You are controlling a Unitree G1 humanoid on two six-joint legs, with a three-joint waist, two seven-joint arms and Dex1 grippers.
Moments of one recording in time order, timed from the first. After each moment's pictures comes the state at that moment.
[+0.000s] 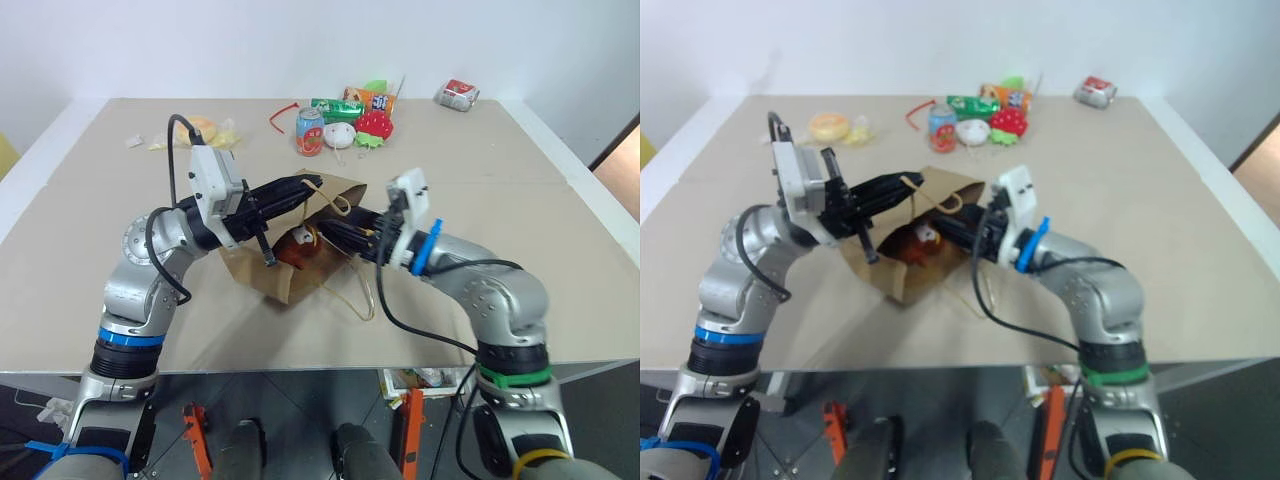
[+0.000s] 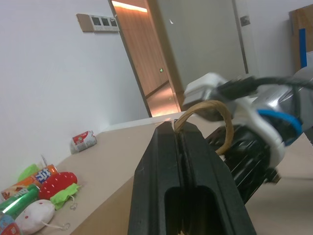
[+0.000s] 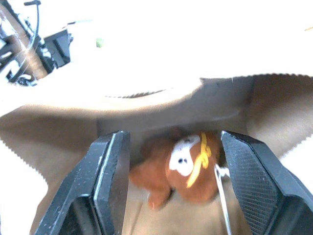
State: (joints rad) left arm -0.63 0.40 0.00 -0.16 -0.49 0.13 -0.92; right arm -0.51 -0.46 -0.09 -0.32 0.60 0.87 0.65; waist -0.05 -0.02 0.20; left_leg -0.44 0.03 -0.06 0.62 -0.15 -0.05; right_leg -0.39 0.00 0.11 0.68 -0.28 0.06
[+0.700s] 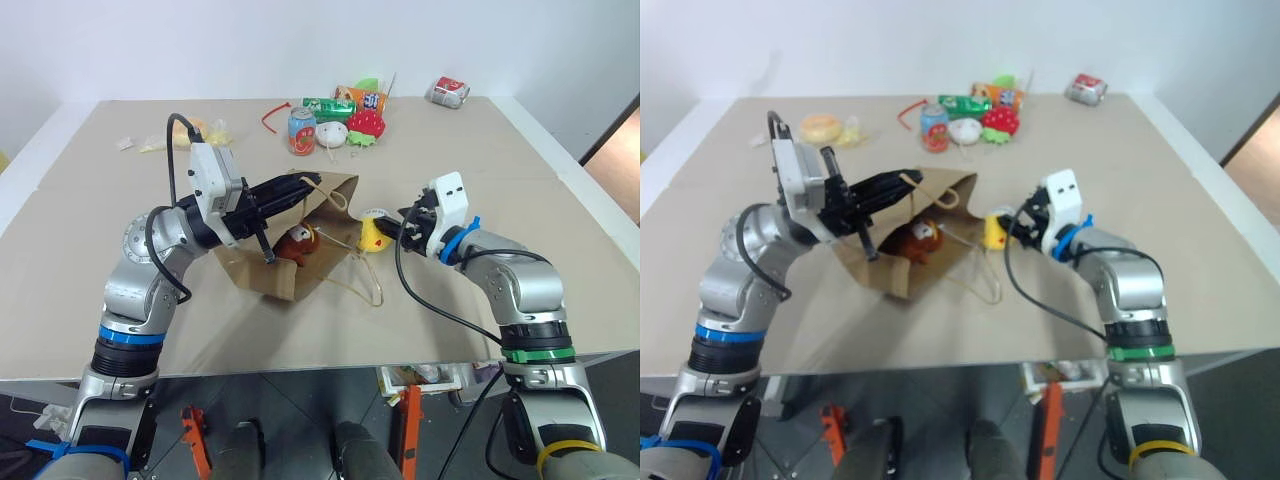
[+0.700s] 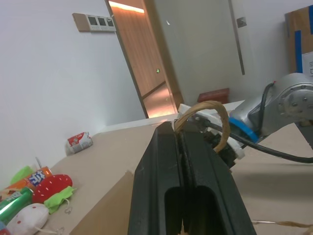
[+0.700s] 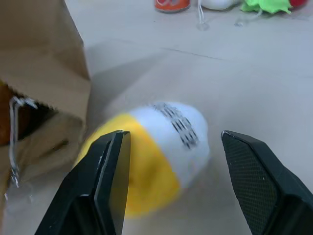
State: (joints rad) left arm -0.63 0.40 0.00 -0.15 -0.49 0.13 -0.92; right arm -0.65 -0.49 -0.05 0.10 0.36 0.71 0.53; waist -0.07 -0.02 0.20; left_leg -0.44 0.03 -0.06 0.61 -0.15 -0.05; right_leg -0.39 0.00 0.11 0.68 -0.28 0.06
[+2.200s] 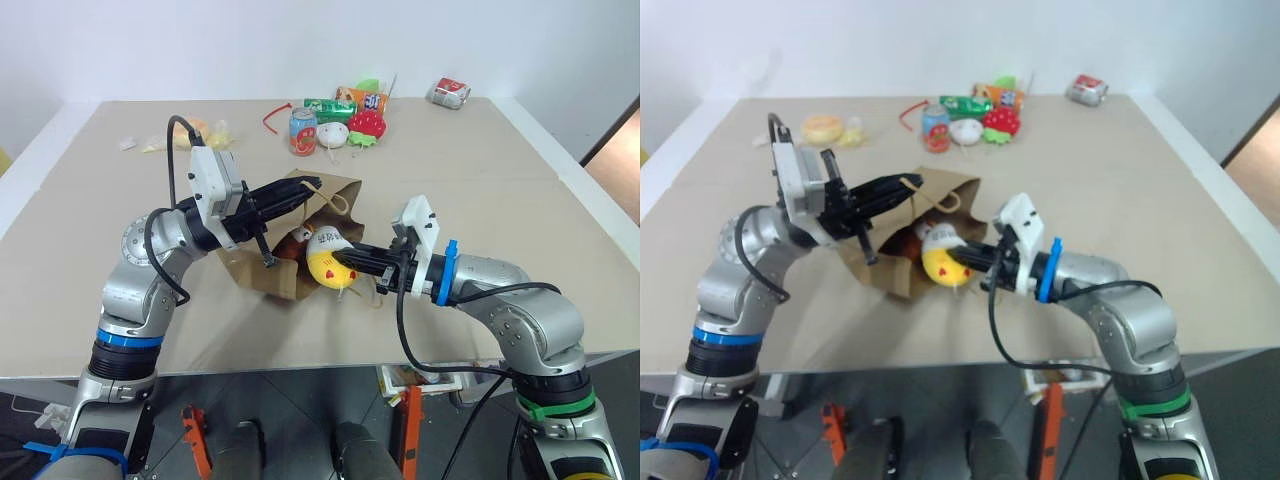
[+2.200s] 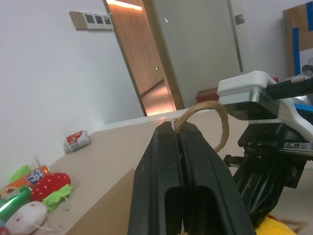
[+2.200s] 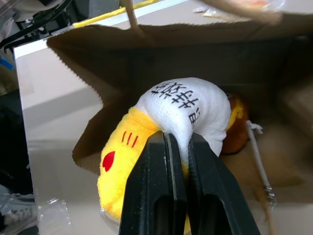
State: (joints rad) left arm -0.62 0.41 0.00 -0.17 -0.49 0.14 -0.92; right arm -0.49 -0.52 0.03 -0.39 0.57 0.84 0.70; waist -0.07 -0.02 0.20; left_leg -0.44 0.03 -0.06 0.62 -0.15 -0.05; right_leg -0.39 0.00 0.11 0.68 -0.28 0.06
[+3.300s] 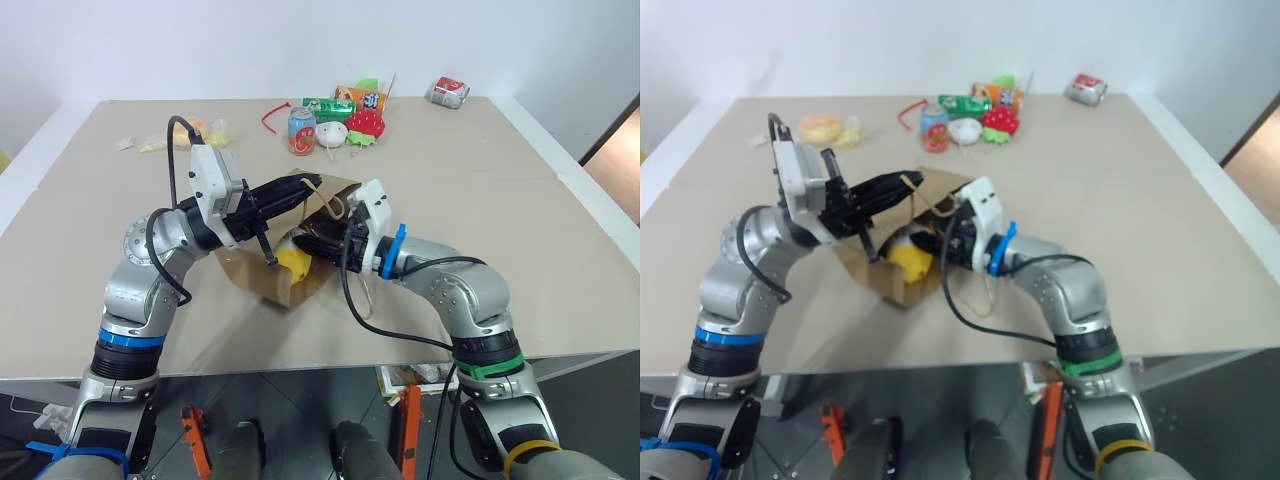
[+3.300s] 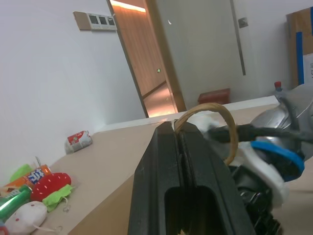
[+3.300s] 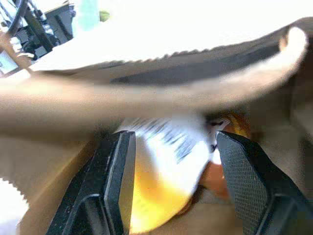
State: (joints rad) left arm -0.62 0.40 0.00 -0.17 -0.49 0.14 -0.91; right arm -0.66 -0.29 0.10 -0.13 0.50 0.84 0.59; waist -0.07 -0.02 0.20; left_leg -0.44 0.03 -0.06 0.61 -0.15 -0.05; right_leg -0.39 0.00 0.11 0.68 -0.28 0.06
